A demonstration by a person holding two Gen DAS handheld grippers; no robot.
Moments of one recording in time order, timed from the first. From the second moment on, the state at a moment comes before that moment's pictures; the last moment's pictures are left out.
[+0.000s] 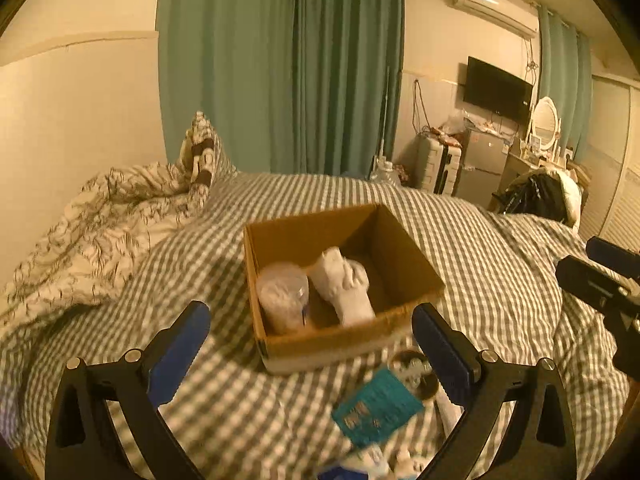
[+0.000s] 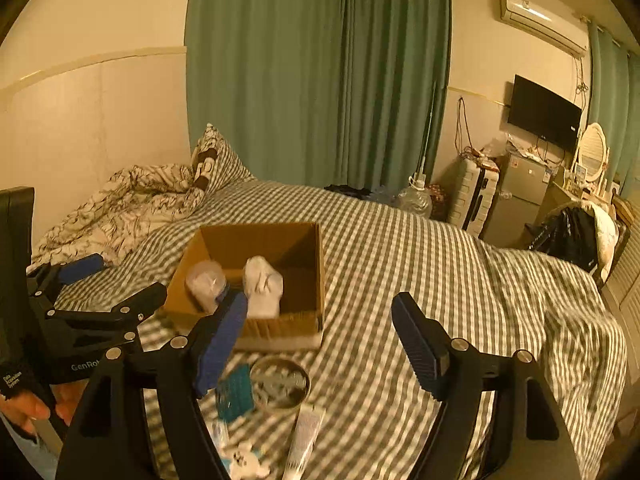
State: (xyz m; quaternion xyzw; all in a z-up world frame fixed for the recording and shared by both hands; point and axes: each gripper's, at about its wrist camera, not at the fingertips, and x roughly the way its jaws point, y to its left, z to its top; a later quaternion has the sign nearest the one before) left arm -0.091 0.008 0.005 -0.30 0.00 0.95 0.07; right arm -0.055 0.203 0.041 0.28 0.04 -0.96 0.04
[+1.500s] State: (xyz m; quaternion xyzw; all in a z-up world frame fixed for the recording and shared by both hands) left arm -0.069 0.034 -0.184 -0.50 0.01 0.86 0.10; right arm -0.044 0.213 -0.173 0.47 0.02 -0.88 0.00
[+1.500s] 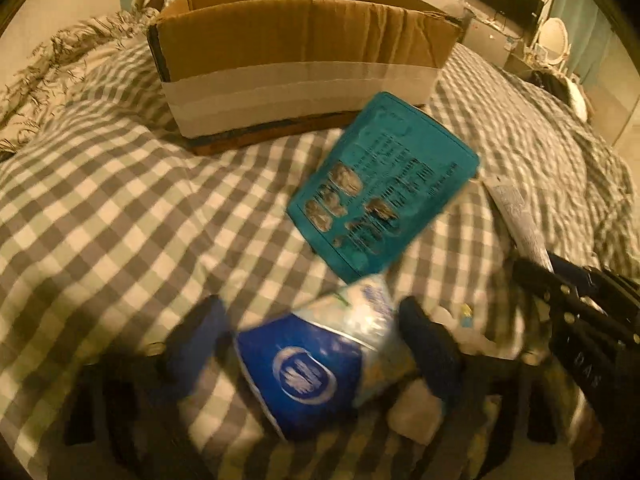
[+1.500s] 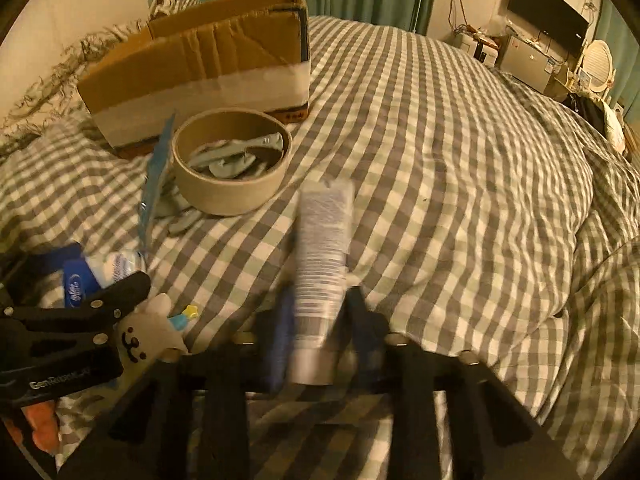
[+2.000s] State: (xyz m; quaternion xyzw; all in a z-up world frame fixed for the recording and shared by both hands) left arm -0.046 0.022 -0.132 -0.46 0.01 0.88 0.10; right arm -0.012 0.203 -0.113 0.41 0.03 -0.91 0.01
